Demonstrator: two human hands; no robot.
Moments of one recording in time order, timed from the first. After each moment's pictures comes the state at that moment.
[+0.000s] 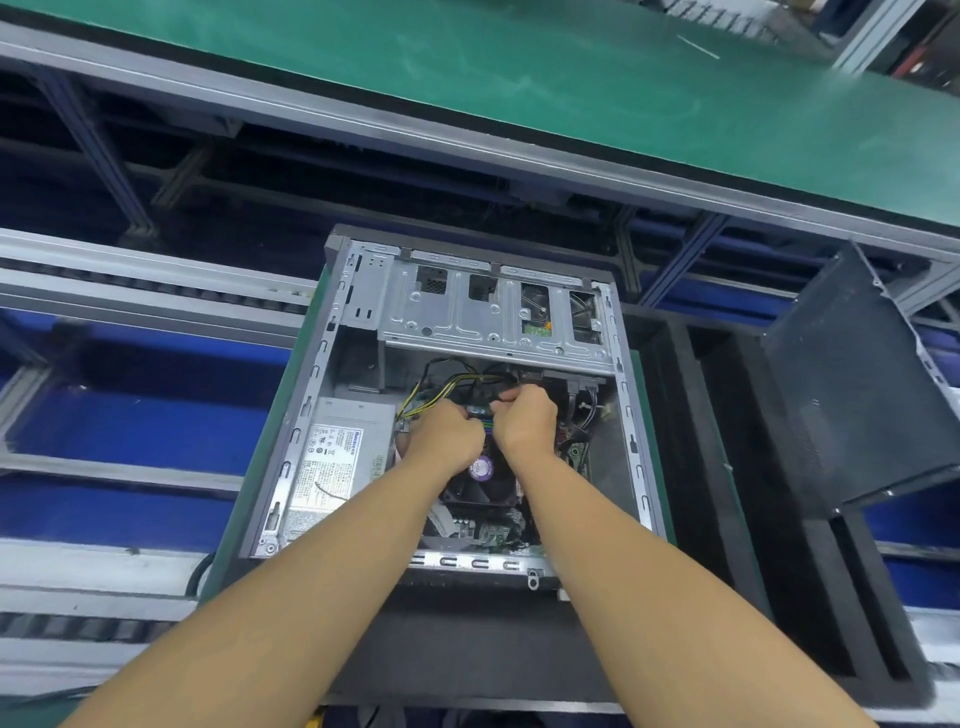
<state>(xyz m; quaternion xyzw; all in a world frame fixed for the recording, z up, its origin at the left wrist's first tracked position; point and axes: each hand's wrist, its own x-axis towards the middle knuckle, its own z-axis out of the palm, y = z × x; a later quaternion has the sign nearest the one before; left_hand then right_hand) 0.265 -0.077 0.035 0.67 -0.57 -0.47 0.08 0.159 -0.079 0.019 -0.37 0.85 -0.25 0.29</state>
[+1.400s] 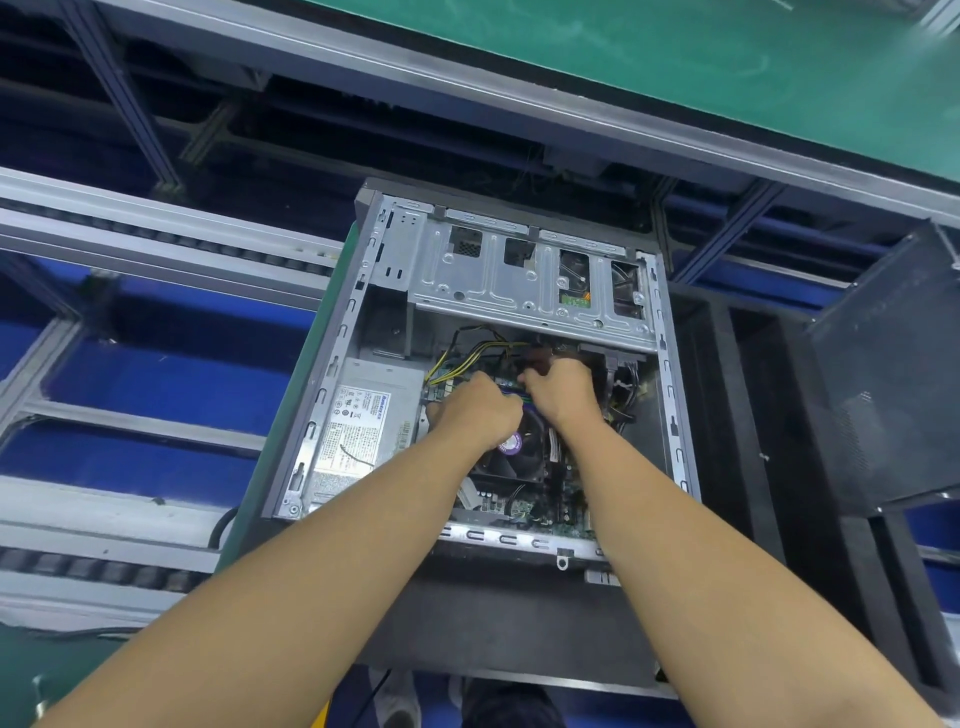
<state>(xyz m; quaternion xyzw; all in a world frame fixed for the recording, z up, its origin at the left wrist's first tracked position) 0.261 -0.077 0.037 0.65 -0.61 -0.44 0.01 0.130 -0.093 0.002 -0.47 0.81 -0.17 0.30</state>
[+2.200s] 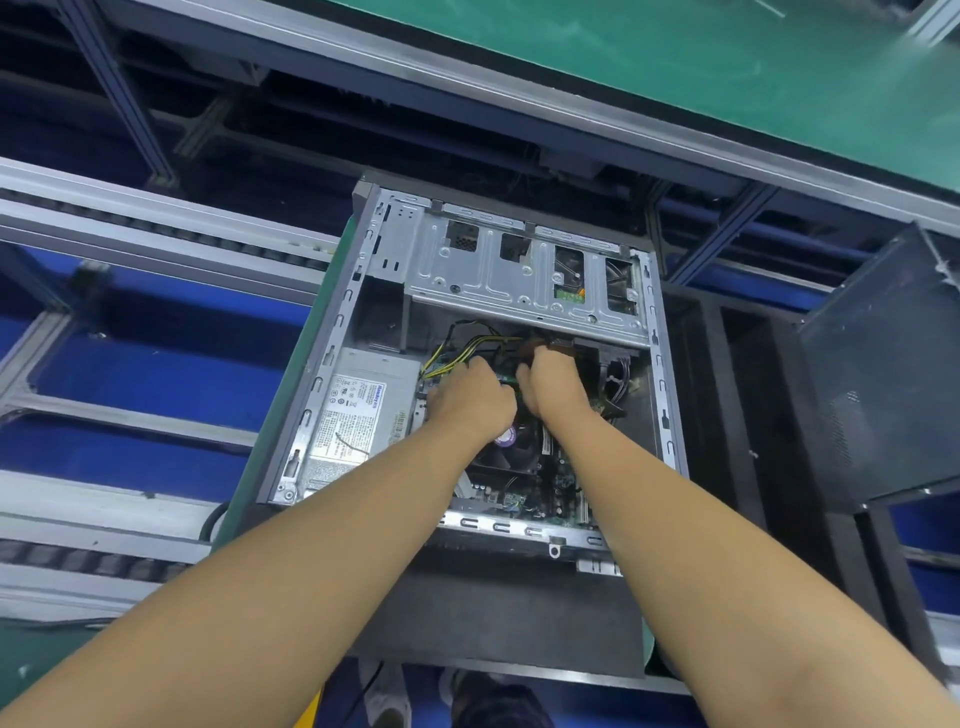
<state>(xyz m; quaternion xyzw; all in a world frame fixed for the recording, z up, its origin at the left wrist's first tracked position) 0.255 -0.084 0.020 0.65 -0.67 -0.36 0.04 0.140 -0.092 0.017 -0.58 0.79 -0.03 0.21</state>
